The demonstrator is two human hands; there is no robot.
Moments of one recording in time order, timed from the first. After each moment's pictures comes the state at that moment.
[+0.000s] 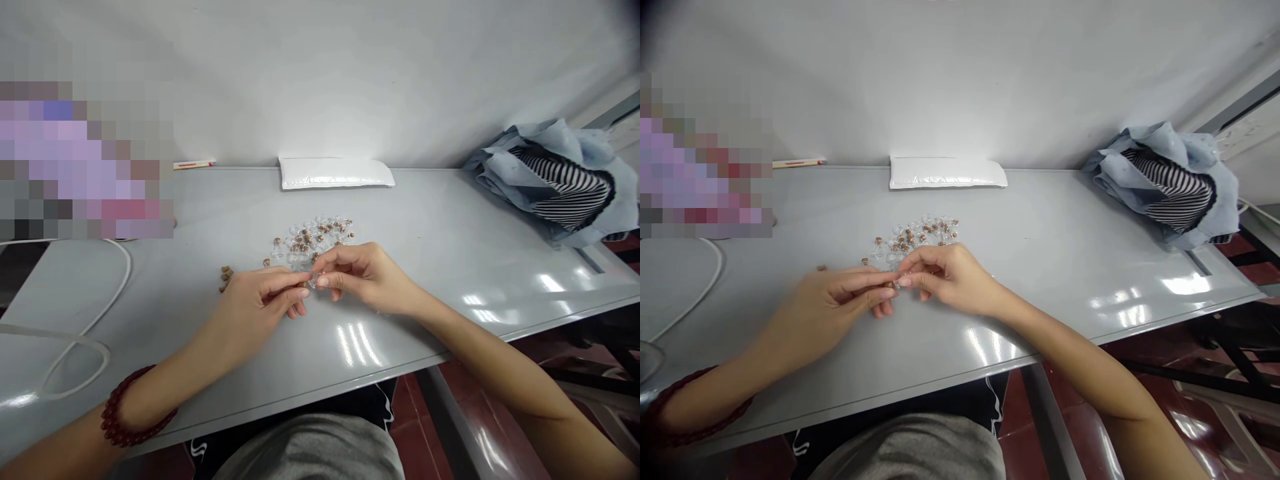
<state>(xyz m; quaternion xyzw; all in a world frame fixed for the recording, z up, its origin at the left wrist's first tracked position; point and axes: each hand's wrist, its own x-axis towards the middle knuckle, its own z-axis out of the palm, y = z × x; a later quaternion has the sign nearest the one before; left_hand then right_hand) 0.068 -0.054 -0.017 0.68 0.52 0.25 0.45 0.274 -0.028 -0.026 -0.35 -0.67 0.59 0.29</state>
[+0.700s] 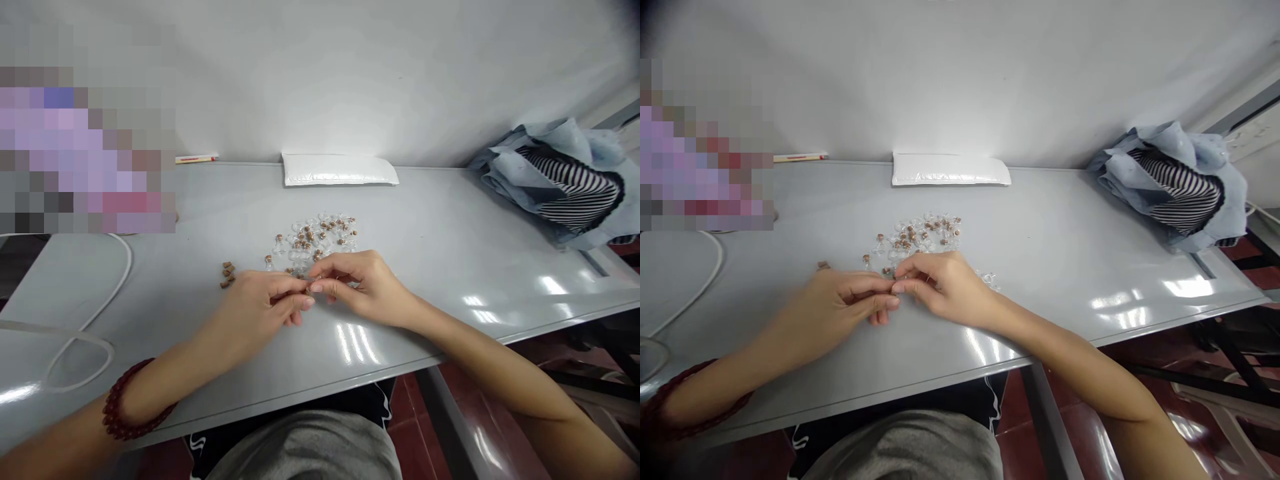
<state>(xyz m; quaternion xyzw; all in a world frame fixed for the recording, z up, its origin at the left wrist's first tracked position) 0.065 -0.054 -0.020 0.72 0.50 0.18 0.45 0.266 -0.037 -0.026 -0.37 -0.76 0.45 0.28</state>
